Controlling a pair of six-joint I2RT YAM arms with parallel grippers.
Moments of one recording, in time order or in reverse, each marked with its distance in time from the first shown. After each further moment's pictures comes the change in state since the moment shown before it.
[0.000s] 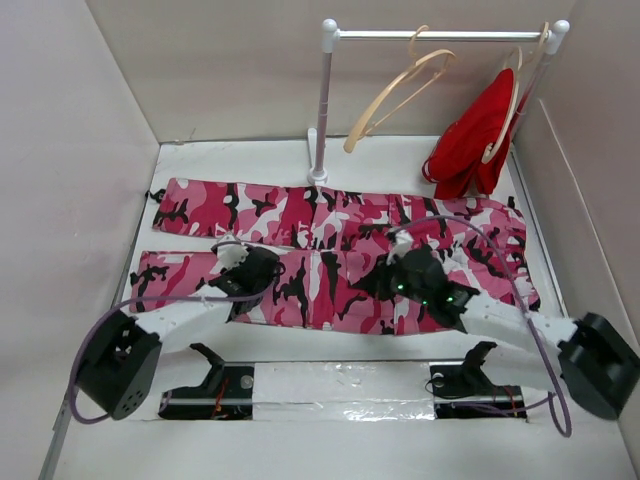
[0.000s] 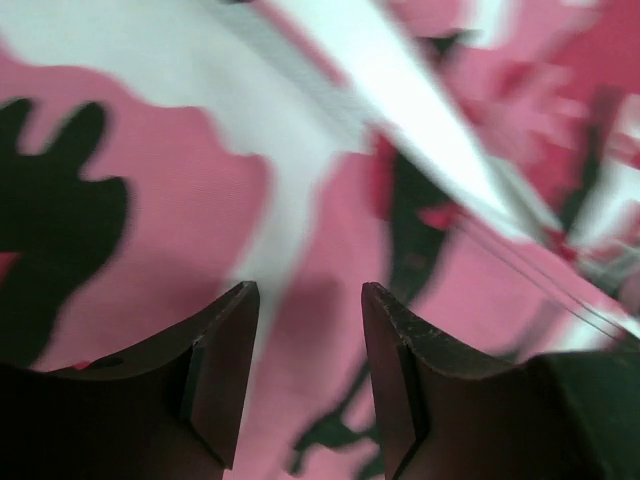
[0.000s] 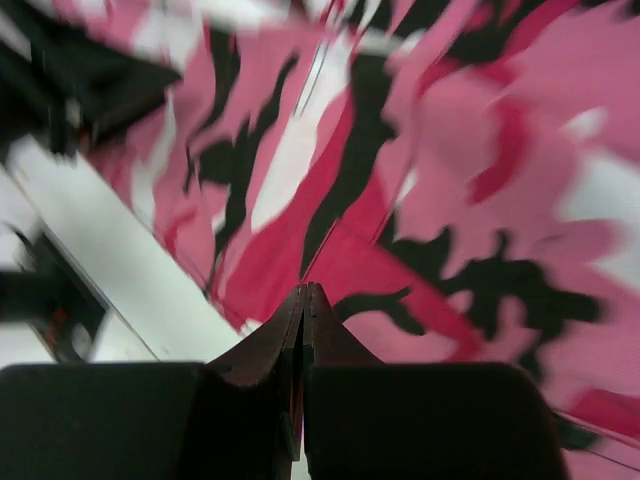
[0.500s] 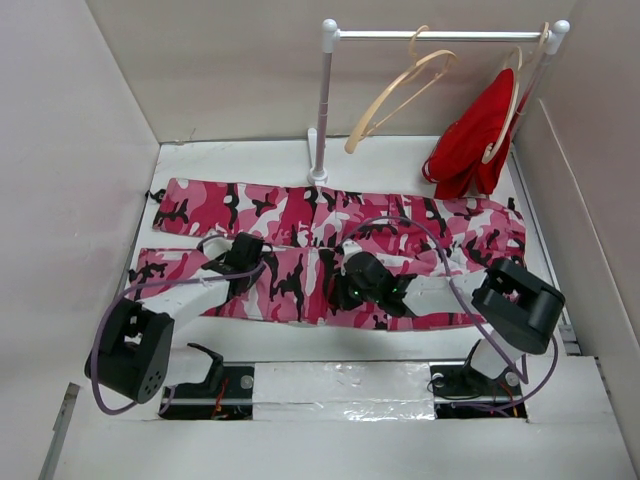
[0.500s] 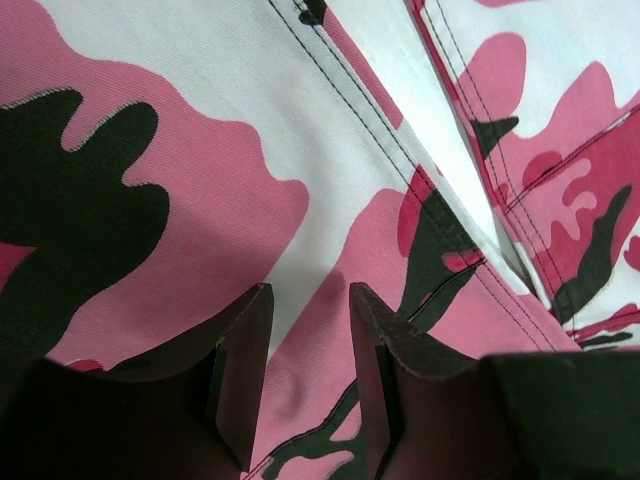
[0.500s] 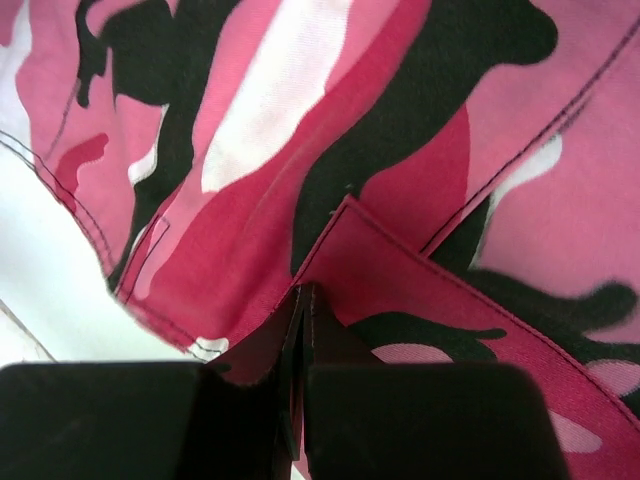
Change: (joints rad) left arm 0.208 0.119 0.080 -0.095 0.153 -0.087; right arm 0.209 0.528 0.238 0.013 0.082 -0.050
